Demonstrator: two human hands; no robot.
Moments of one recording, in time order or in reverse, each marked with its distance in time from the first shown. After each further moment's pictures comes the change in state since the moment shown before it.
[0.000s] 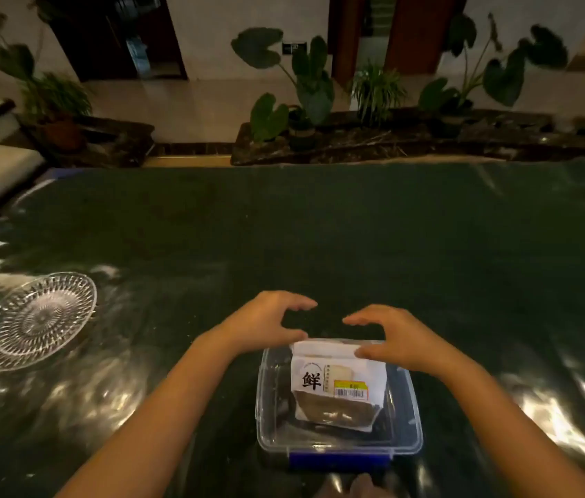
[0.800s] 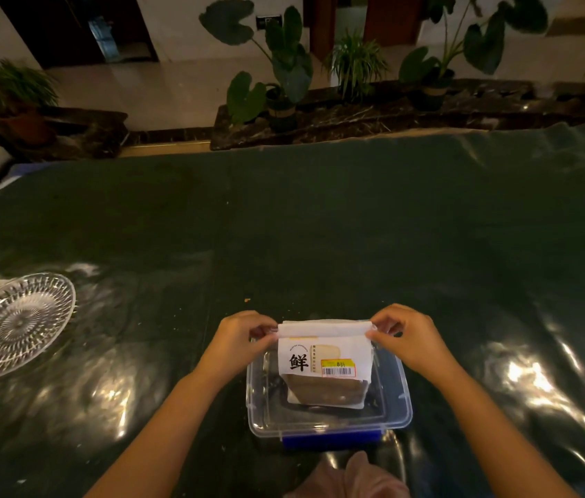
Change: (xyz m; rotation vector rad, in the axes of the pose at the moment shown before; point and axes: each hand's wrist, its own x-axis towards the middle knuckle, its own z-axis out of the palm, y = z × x) left_hand -0.028 -0.028 0.053 -0.120 0.264 -0.134; right_hand -0.031 0.039 0.032 0.255 0.384 0.218
